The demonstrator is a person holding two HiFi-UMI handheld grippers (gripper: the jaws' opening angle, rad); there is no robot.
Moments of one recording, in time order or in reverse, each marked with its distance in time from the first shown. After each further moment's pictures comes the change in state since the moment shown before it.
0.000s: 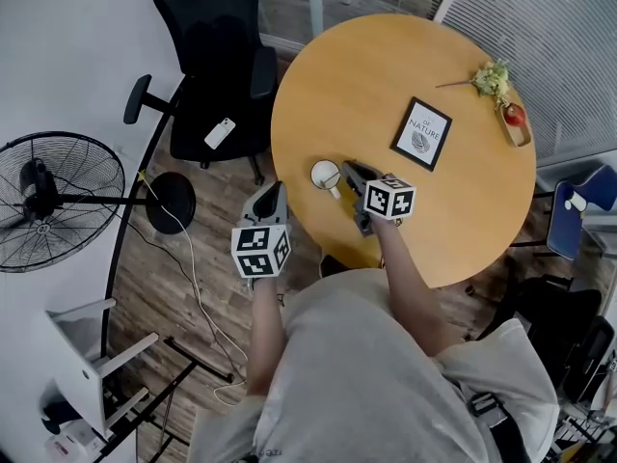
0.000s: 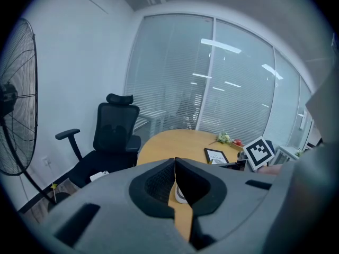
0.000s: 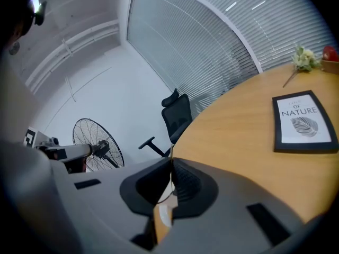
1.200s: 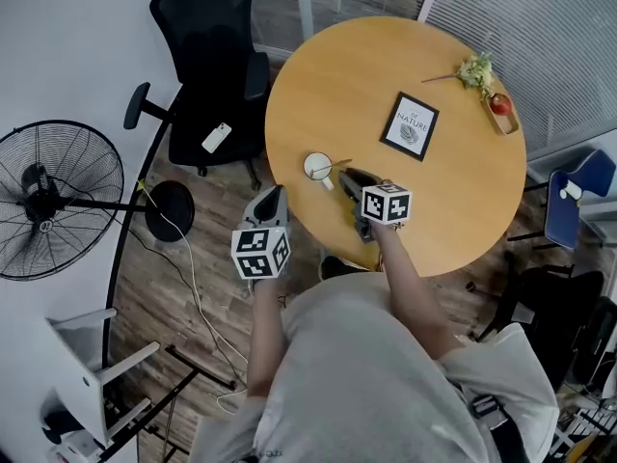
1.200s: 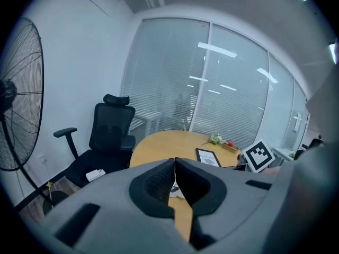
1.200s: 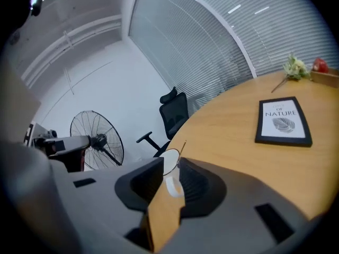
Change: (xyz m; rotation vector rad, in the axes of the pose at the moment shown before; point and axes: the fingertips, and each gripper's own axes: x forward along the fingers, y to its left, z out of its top) left arm -0.032 -0.030 -0.012 -0.006 -0.025 -0.047; right arm -0.048 0.011 -0.028 -0.039 0.031 -0.067
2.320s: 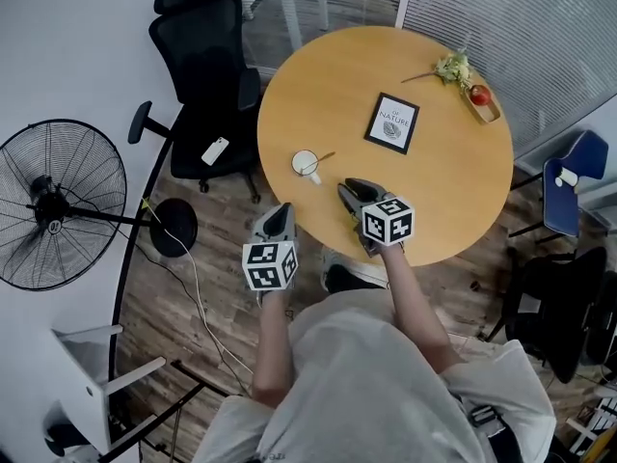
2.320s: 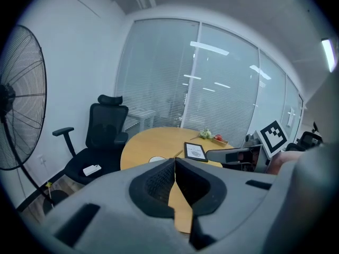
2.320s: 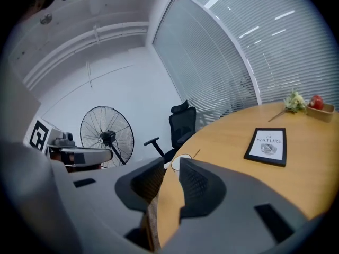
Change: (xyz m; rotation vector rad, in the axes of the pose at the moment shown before) left arm -0.044 -0.067 -0.038 0.043 0.016 -0.038; right arm -0.101 0.048 0.001 -0.196 -0.101 0.018
